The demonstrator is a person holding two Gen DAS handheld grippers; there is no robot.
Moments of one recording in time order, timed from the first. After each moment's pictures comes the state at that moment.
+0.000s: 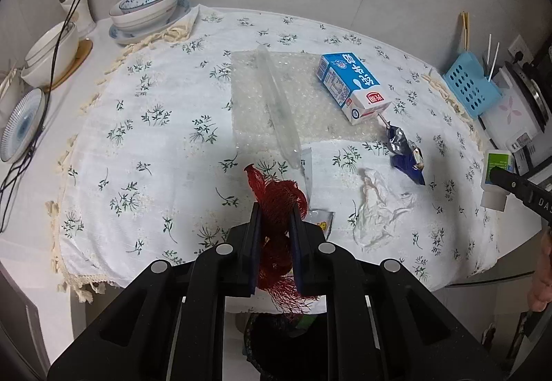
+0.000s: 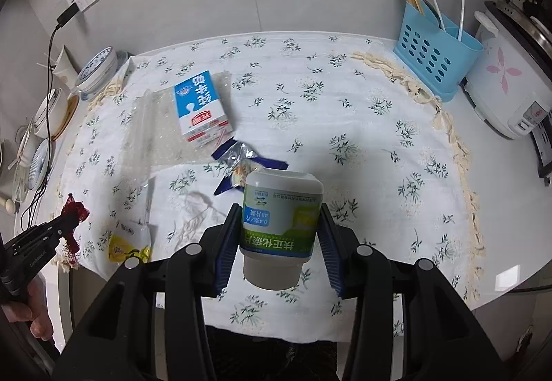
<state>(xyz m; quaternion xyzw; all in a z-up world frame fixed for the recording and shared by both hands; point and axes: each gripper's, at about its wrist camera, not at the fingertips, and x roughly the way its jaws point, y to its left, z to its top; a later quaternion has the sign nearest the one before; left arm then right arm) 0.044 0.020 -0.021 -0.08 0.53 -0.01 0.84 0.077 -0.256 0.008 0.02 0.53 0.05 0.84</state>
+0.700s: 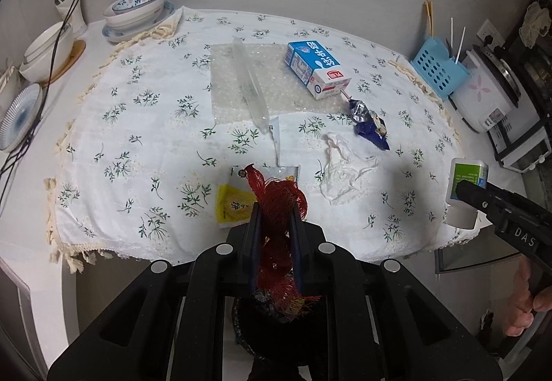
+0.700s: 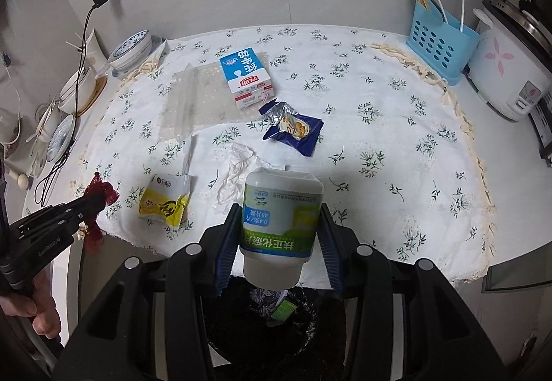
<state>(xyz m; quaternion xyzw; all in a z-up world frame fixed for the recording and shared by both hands) -0.017 -0.001 -0.004 -0.08 0.52 -0.05 0.85 -0.006 -0.223 0.013 0.01 0.52 0.08 0.85</state>
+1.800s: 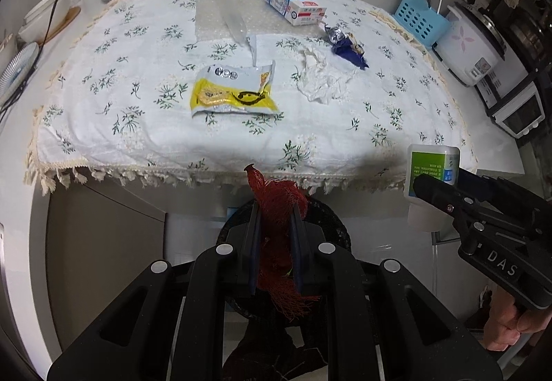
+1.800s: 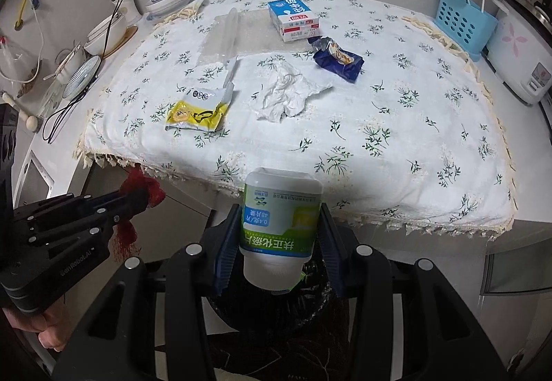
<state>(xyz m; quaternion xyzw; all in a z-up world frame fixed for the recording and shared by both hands) -0.111 -0.028 -0.055 -0.07 0.55 -0.07 0.83 -0.101 -0.187 -0.034 -0.02 0.54 0.12 0.83</state>
